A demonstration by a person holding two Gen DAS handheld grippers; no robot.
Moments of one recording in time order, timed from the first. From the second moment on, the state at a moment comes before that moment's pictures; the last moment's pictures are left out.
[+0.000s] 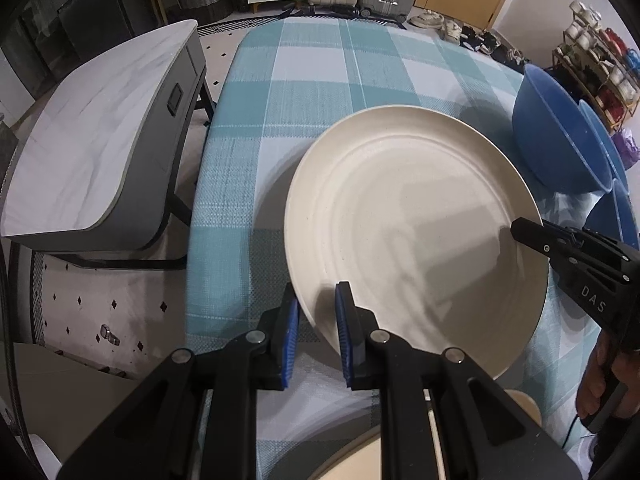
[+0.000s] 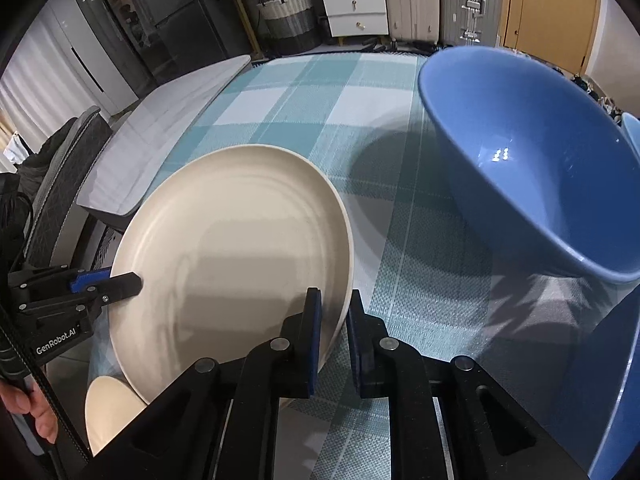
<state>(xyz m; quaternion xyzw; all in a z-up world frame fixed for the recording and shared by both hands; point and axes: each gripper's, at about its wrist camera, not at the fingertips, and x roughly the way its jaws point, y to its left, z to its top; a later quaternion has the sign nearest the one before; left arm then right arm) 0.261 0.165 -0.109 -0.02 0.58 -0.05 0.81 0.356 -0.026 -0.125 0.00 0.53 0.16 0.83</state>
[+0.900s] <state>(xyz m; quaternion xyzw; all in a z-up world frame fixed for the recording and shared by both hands) 0.232 0.166 -0.070 -0.02 0.56 -0.03 0.83 0.320 -0.029 -0.073 0.01 0.49 0.17 0.85</state>
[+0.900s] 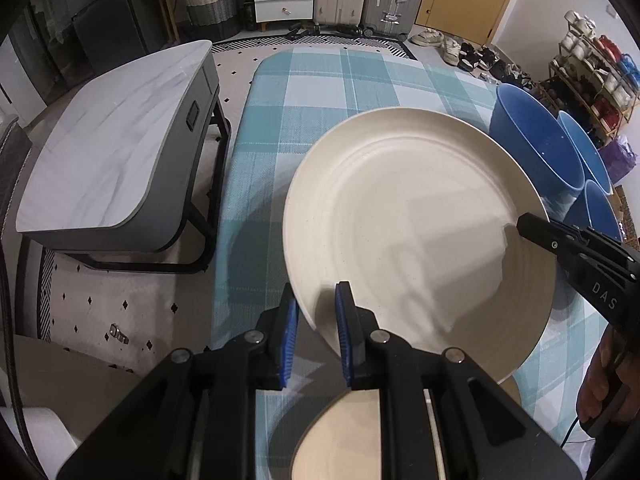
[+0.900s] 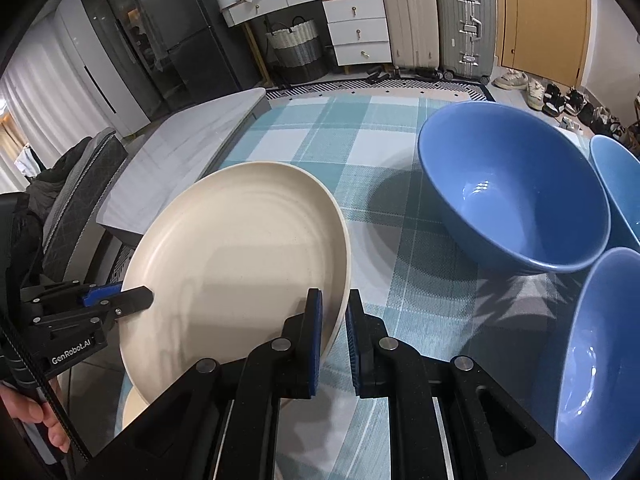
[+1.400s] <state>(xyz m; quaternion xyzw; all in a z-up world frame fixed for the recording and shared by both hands) 0.181 0.165 -0.072 -0.03 0.54 -0.01 0.84 0.257 -0.026 -0.067 -0.01 0.47 0.17 0.86</state>
